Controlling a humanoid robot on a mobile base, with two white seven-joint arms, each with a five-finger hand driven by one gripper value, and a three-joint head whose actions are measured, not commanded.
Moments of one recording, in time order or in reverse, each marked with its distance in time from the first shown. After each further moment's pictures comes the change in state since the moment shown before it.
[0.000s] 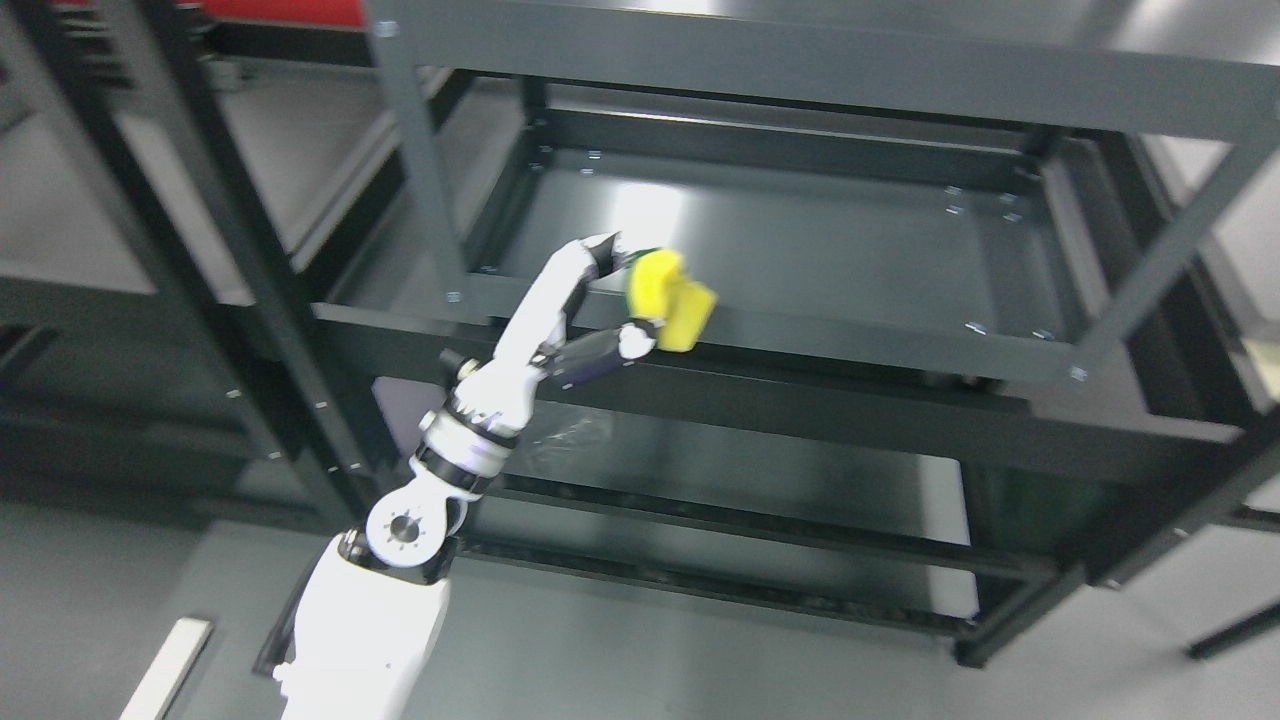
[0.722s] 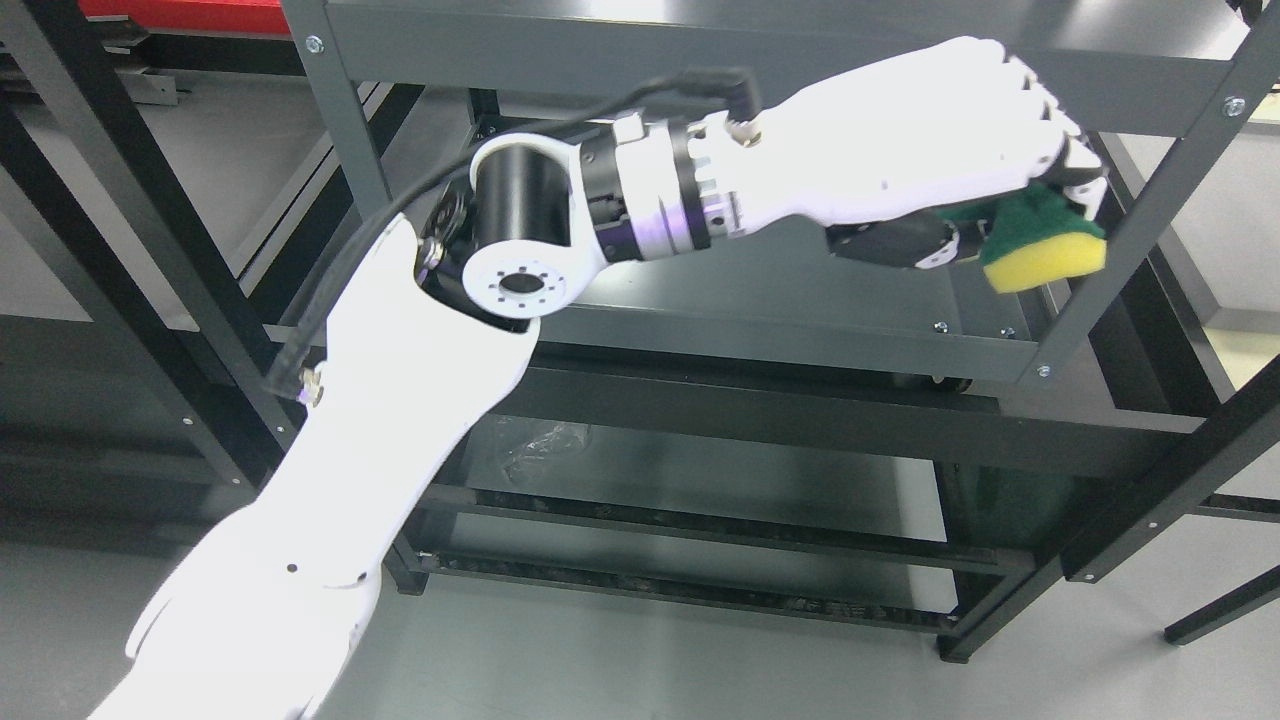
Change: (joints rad) left arm -0.617 0.000 -0.239 -0.056 -0.465 -0.128 -0.264; right arm -0.001 0.000 0.000 0.000 0.000 0.000 0.003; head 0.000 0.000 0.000
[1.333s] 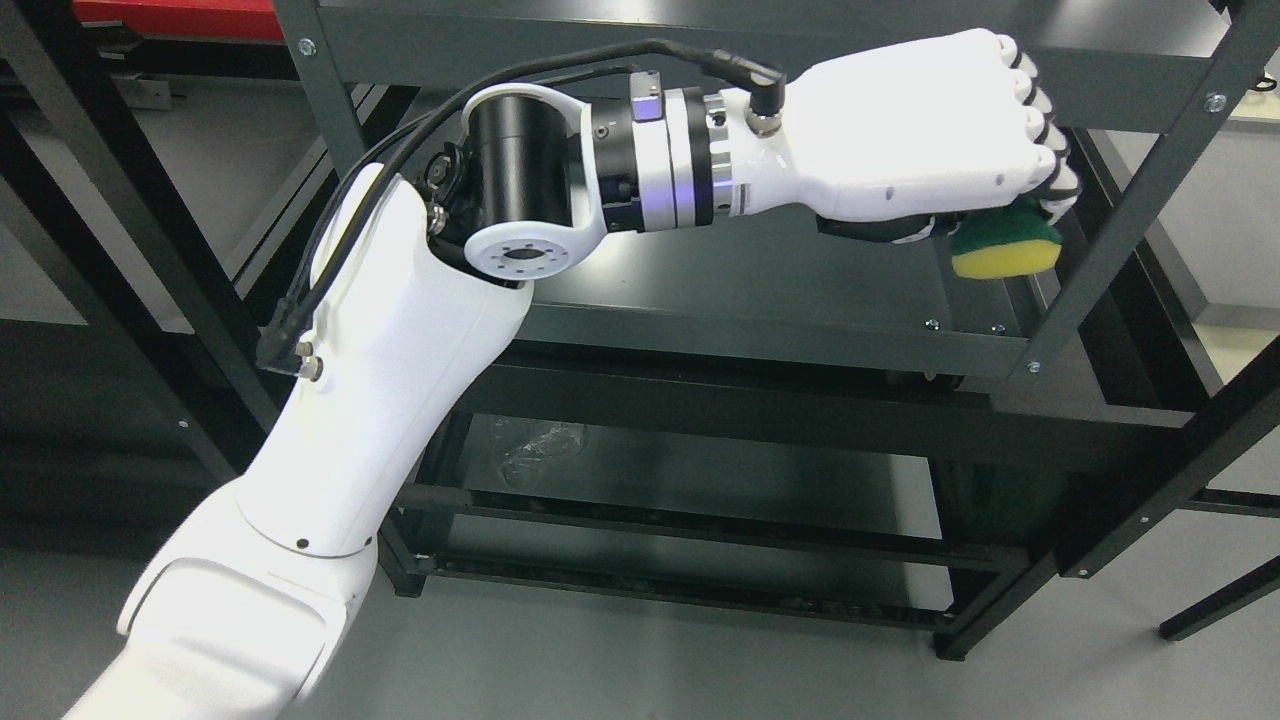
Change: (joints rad) left arm 0.002 0.000 0.068 0.052 -0.183 -0.184 -0.006; right arm 0.000 0.000 0.000 0.000 0.000 0.000 -0.003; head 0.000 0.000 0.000
